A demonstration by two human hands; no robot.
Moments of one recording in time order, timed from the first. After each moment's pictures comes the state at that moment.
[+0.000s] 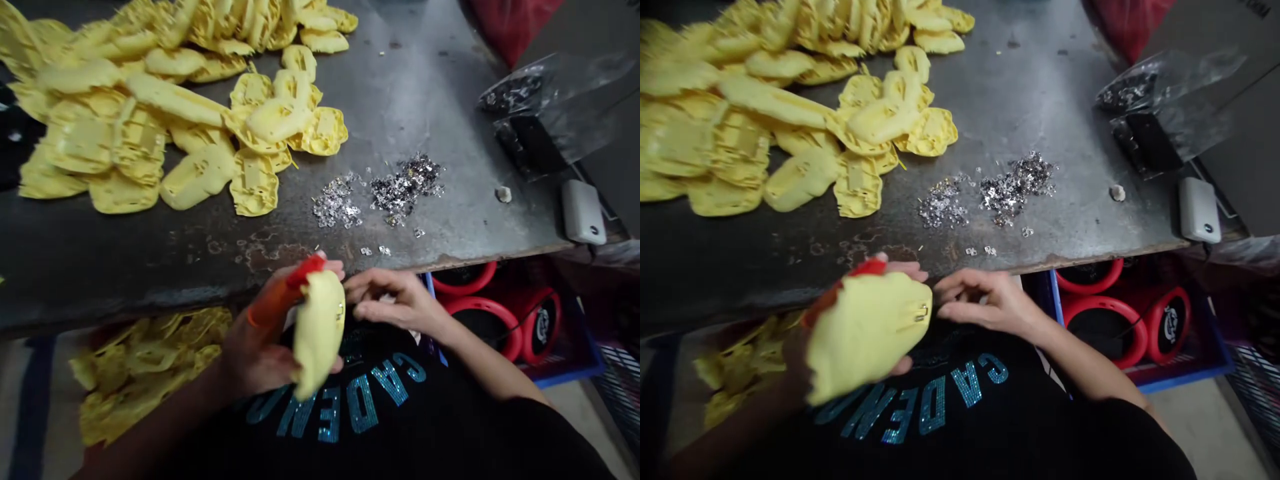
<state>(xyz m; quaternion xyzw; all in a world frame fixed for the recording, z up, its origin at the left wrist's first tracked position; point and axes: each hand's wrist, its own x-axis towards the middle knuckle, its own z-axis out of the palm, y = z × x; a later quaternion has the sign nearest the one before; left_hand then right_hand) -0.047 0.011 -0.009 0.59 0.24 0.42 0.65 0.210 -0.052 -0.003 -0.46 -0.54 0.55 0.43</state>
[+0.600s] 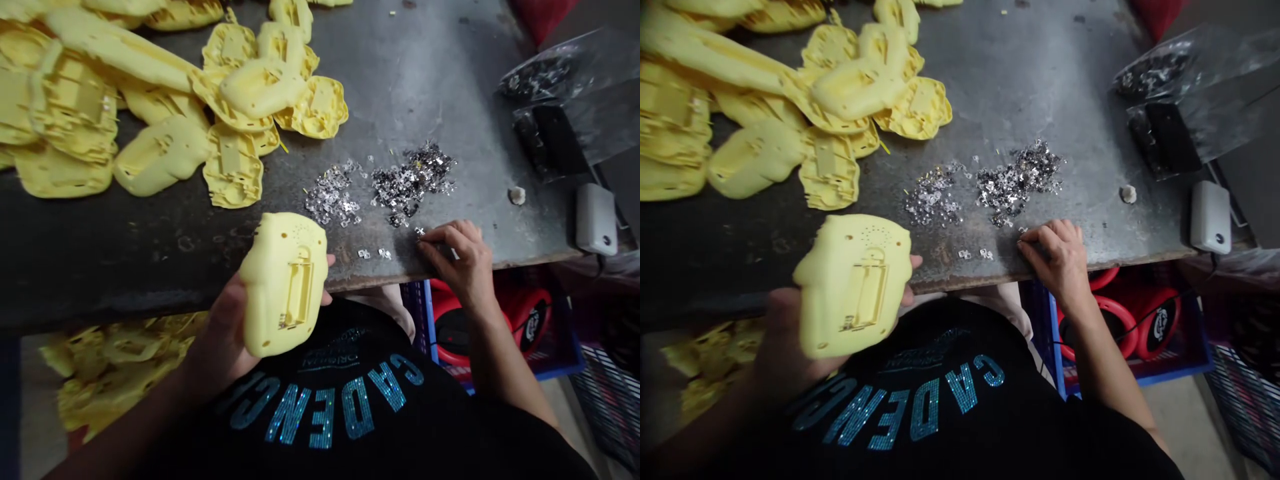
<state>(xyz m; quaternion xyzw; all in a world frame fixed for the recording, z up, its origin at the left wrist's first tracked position) -0.050 0.021 -0.012 0.39 0.29 0.31 0.82 0.302 -0.042 -0.013 -0.70 -0.67 0.03 0.25</state>
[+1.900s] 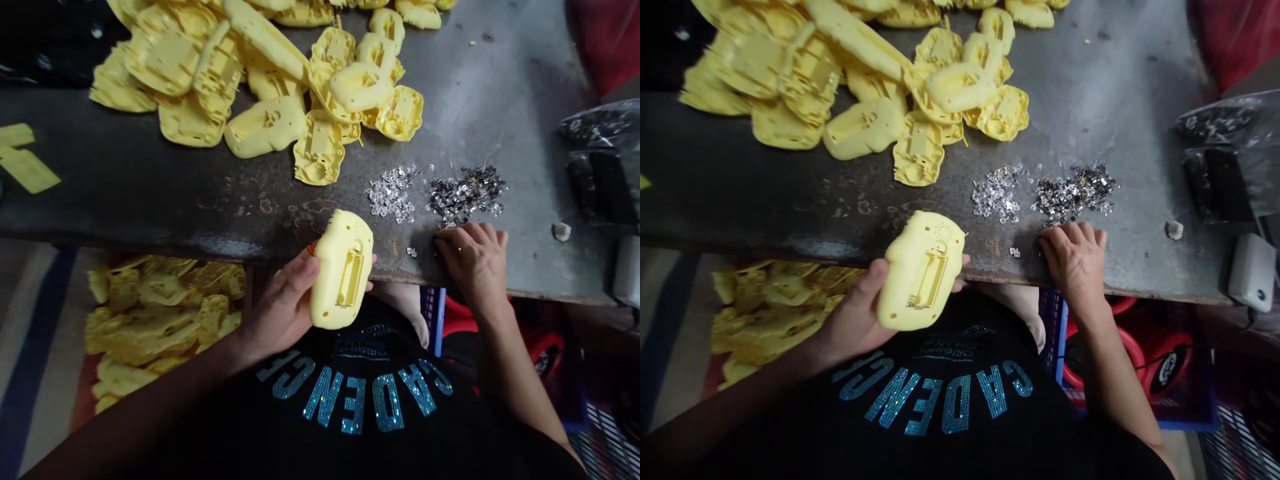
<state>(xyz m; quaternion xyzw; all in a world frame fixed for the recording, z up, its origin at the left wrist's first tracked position) -0.050 0.005 -0.011 0.29 0.31 0.37 0.83 0.274 -0.008 -0.013 -0.65 -0.74 -0.08 0.16</state>
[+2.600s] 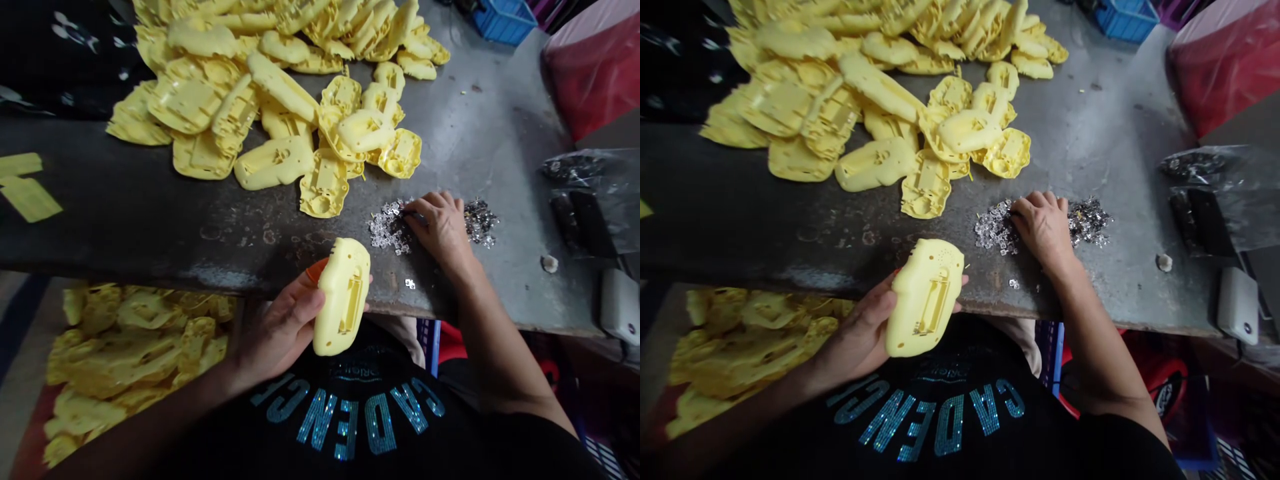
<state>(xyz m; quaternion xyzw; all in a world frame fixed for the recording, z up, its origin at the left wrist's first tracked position) -0.056 0.013 -0.024 0.25 0.29 0.39 0.84 0.253 0.117 -0.003 -0.62 -0.78 -0.01 0.10</state>
